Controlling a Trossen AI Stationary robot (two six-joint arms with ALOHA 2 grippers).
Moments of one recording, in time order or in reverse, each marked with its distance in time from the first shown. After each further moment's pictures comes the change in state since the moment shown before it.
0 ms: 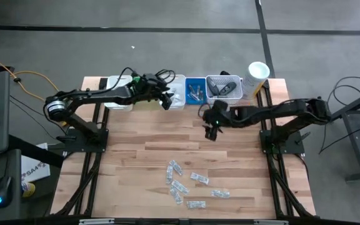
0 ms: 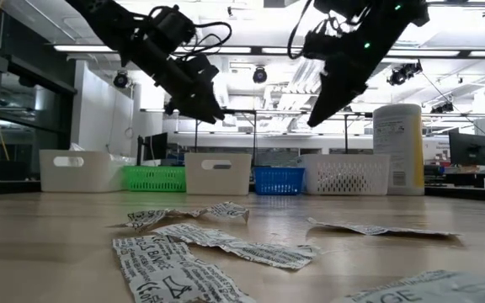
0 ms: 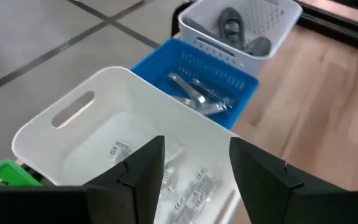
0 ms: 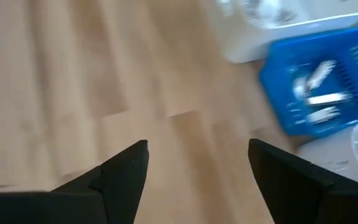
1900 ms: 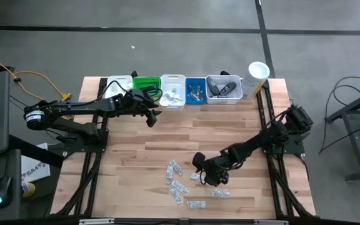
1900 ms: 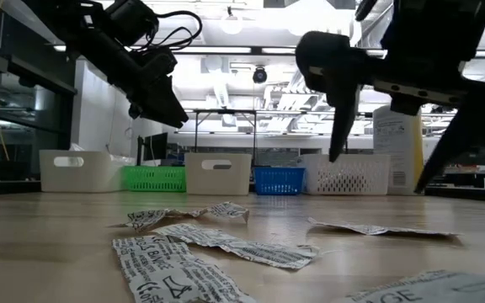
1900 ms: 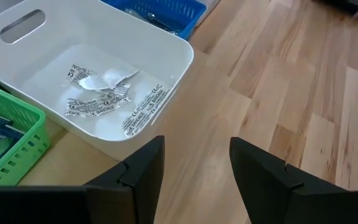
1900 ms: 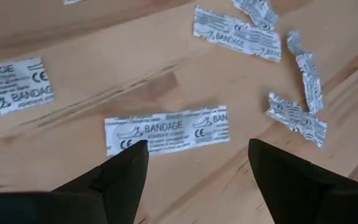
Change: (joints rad) left arm -0.112 -0.302 -0.280 -0.094 0.055 -0.049; right arm 0.480 0.311 0.014 0.269 -0.309 -0.821
